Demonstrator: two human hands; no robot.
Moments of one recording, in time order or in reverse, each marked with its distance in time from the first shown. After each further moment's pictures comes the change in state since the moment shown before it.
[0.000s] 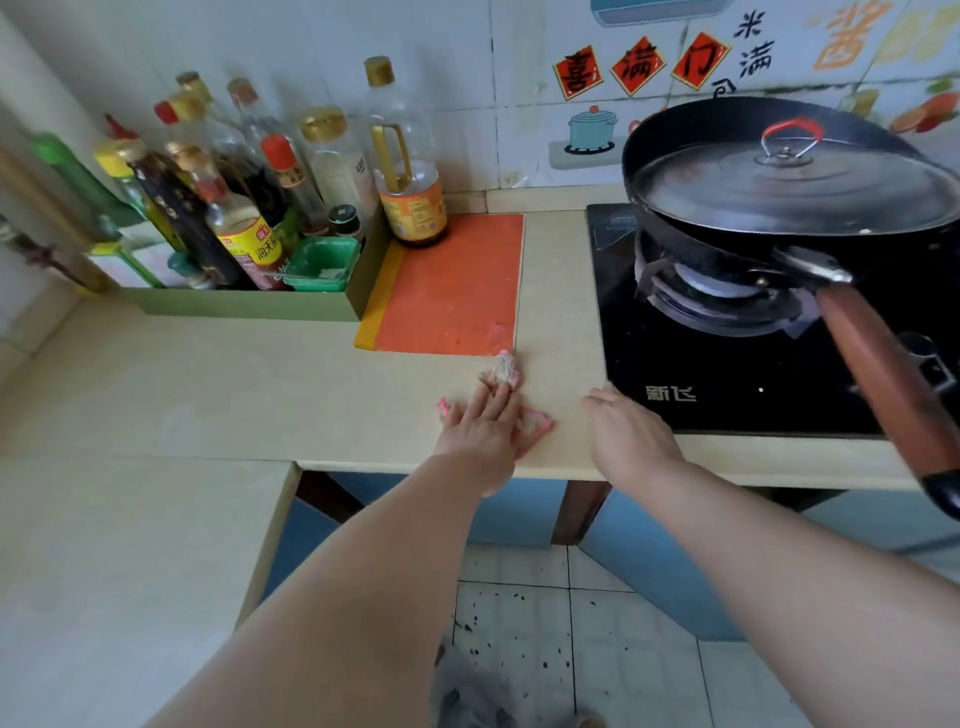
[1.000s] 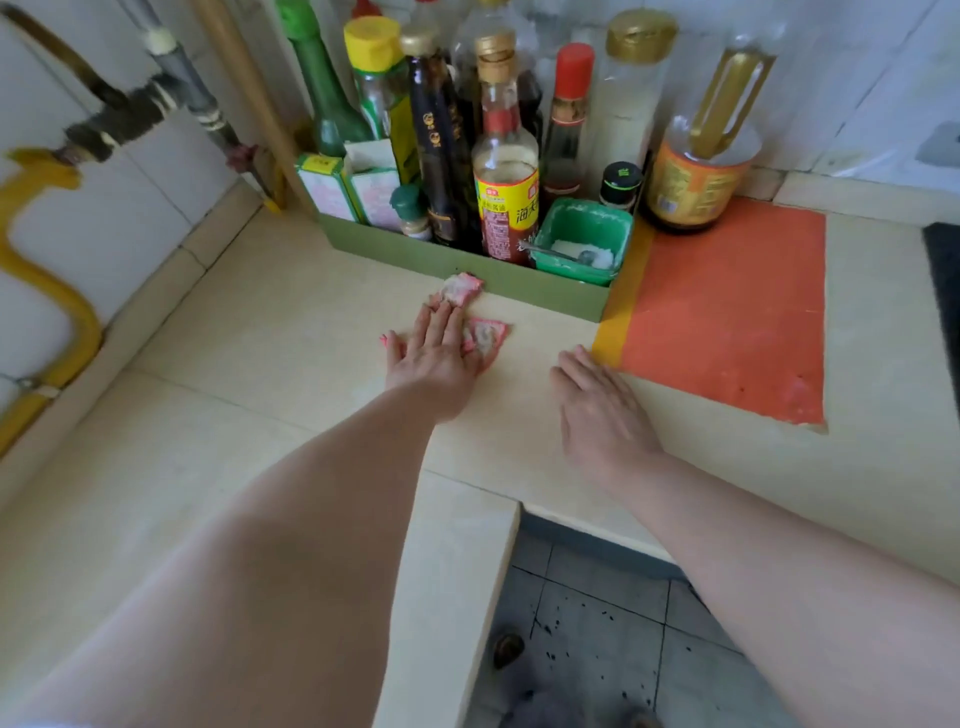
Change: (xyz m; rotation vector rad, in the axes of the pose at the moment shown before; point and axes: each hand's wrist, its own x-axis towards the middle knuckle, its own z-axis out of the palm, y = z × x) left_hand 0.006 -0.339 -0.022 -0.221 0.153 -0.456; right_hand 0.144 -0.275 0.079 -0.093 -0.051 -0.401
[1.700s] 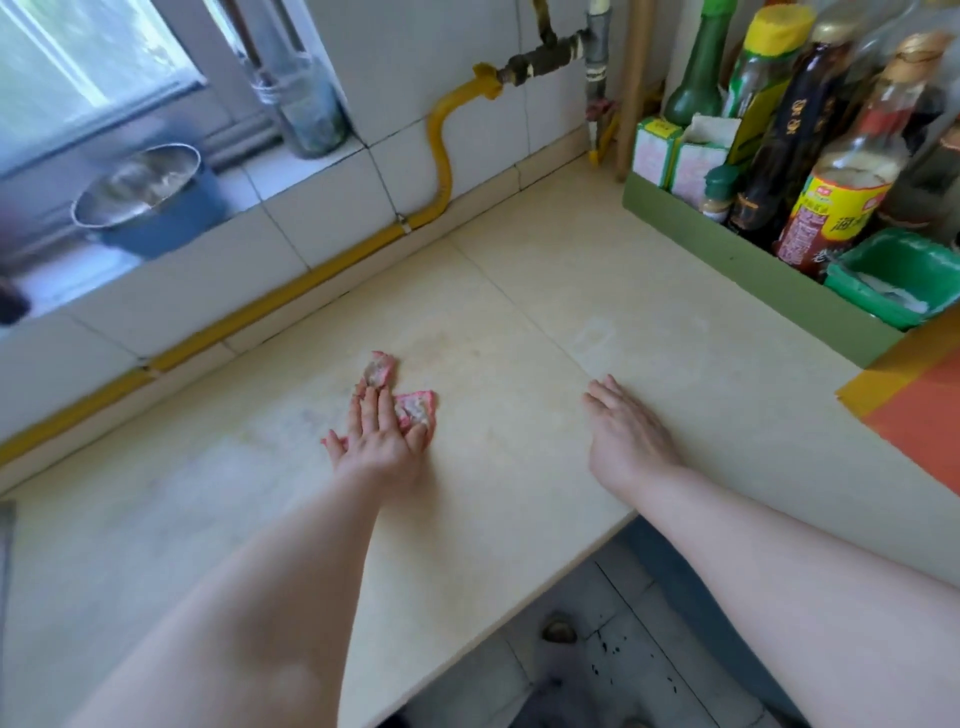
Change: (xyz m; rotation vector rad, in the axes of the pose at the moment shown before) left_hand -0.283 -0.135 0.055 -0.266 -0.001 -0.956; right_hand -0.037 -0.121 0.032 0.027 -0.216 -0.512
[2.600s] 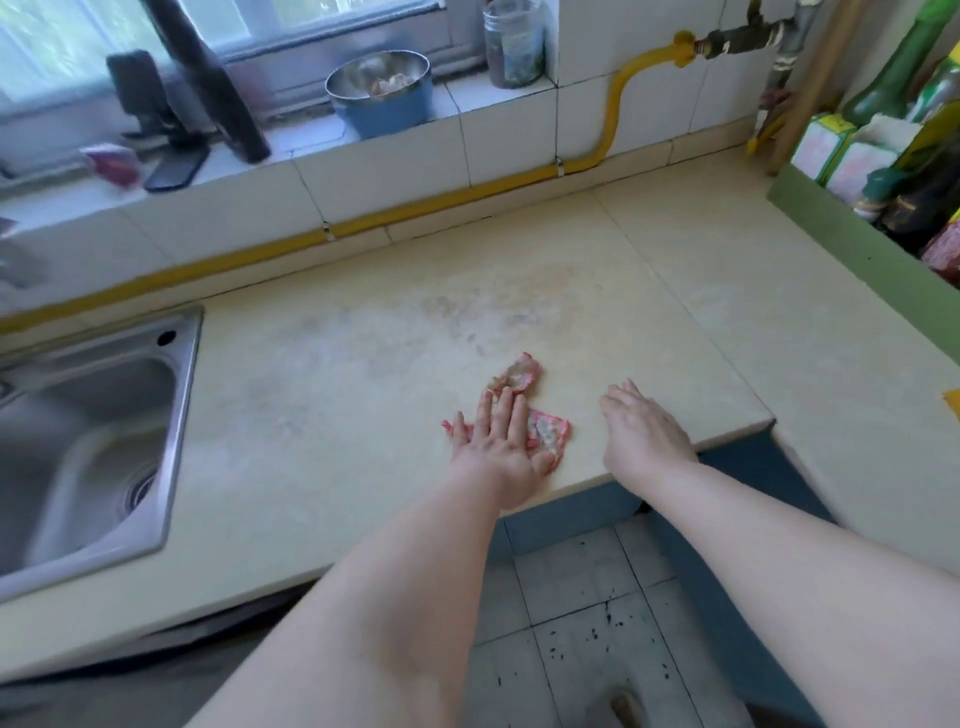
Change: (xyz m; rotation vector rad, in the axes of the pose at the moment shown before) left_hand -0.153 -0.029 0.053 0.069 -0.168 0.165; right_hand -0.097 -0.093 0.030 -0.135 -0.082 -0.231
